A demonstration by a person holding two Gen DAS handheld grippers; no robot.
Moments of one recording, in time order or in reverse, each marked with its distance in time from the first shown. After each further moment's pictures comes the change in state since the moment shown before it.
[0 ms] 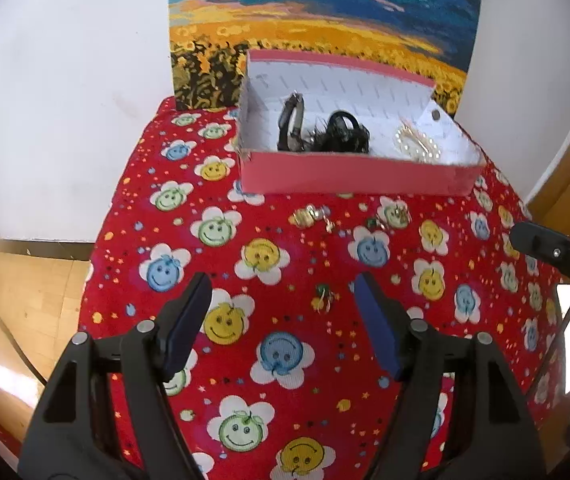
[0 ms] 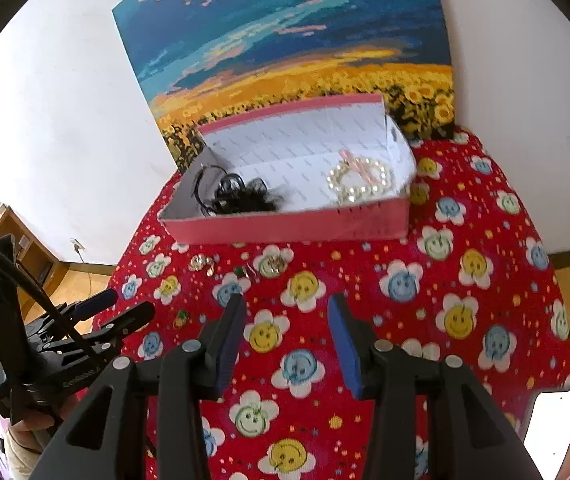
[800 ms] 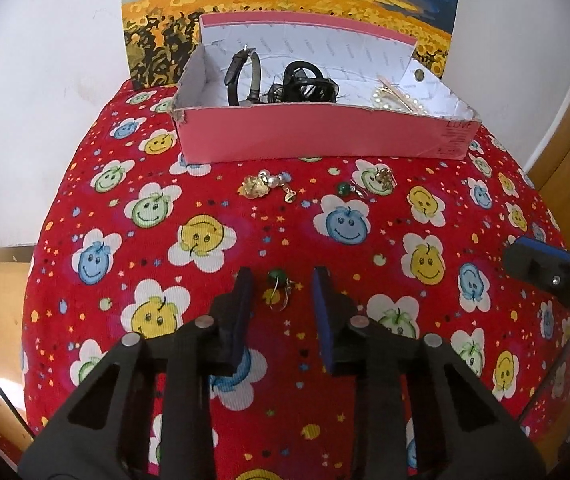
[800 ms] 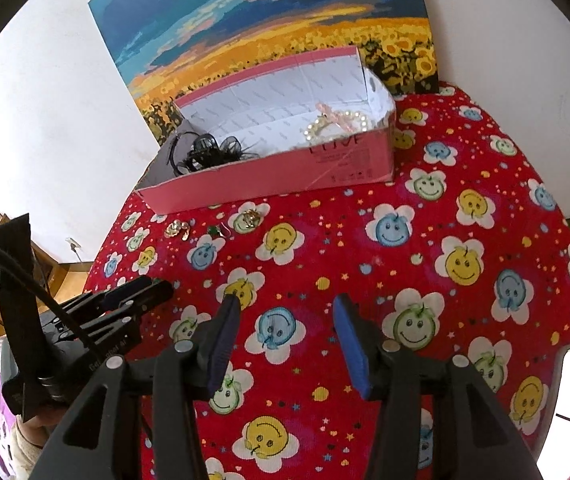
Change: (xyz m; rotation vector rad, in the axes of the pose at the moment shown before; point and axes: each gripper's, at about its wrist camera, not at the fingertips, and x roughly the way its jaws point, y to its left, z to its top) left arm 0.038 -0.027 -0.009 0.059 0.047 -0.033; right arm 0.023 -0.022 -0.029 0.062 0.051 0.005
